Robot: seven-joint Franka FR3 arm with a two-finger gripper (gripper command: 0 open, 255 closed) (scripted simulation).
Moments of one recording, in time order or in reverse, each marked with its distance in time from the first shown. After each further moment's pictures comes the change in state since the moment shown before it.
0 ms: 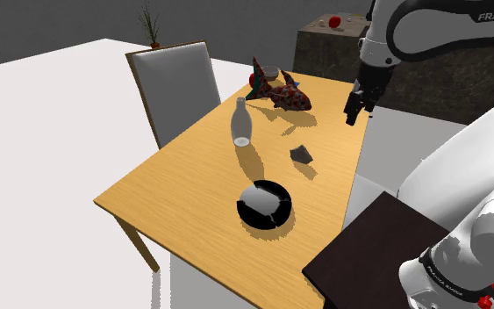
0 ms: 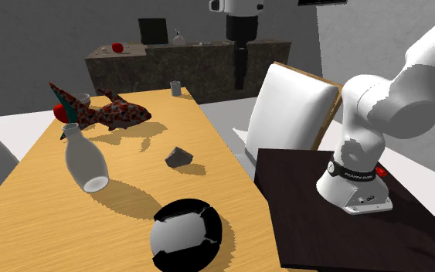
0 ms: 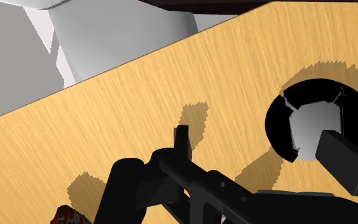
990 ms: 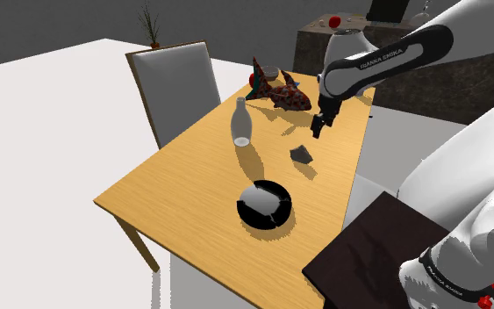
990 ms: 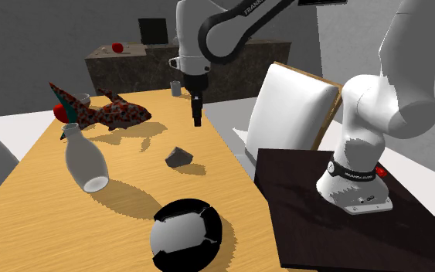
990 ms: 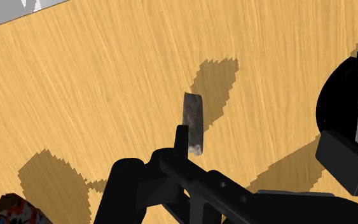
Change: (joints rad) arm -0.003 0.521 -0.107 0.109 0.019 0.432 -0.206
